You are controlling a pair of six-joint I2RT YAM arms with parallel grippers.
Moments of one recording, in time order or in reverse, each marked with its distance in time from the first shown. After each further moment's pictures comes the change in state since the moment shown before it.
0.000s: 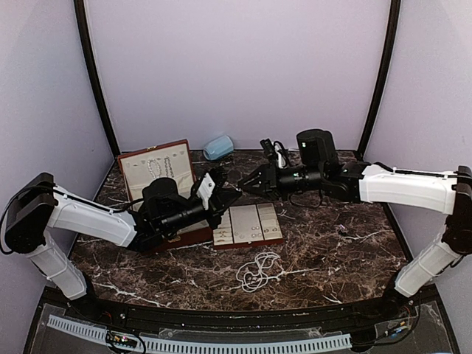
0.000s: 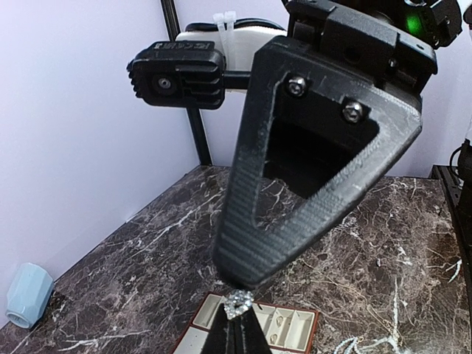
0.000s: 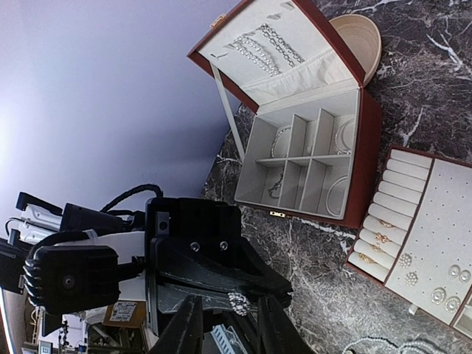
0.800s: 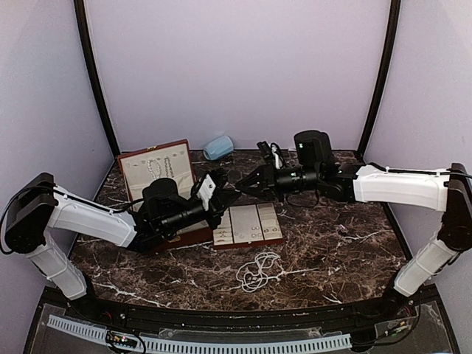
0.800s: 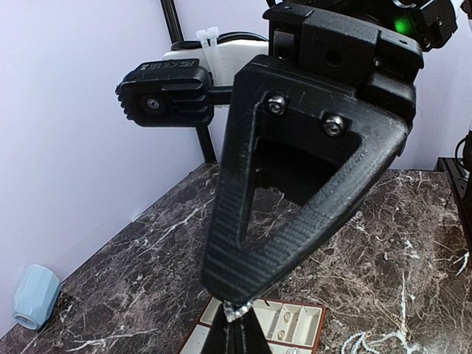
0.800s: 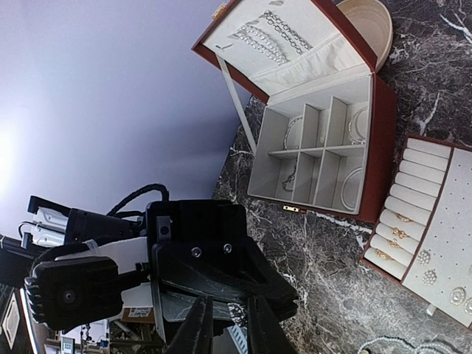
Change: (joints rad) left arm -0.003 0.000 -0.004 0.000 -0.005 0.034; right arm -0.008 0.048 0.001 0.062 -0.072 0.066
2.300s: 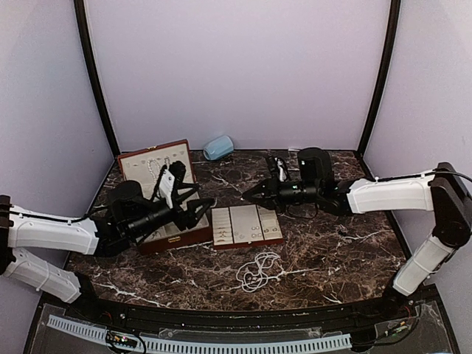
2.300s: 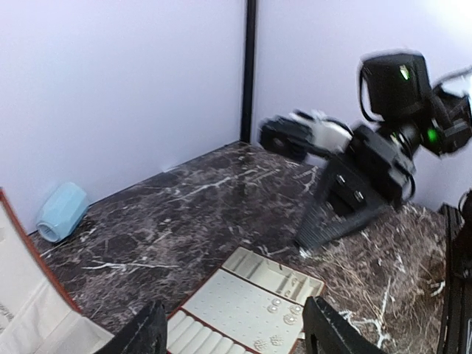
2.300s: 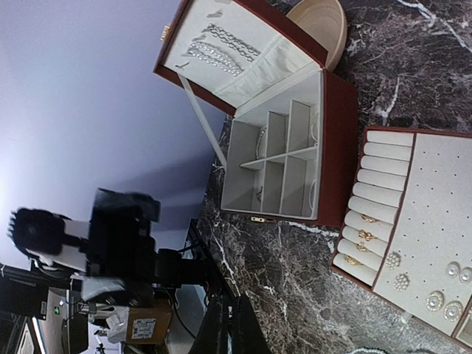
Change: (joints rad) left arm 0.071 -0.336 -0.198 -0.190 -0.075 -0.232; right arm -0.047 0.040 -0.159 0.217 0.028 0.090
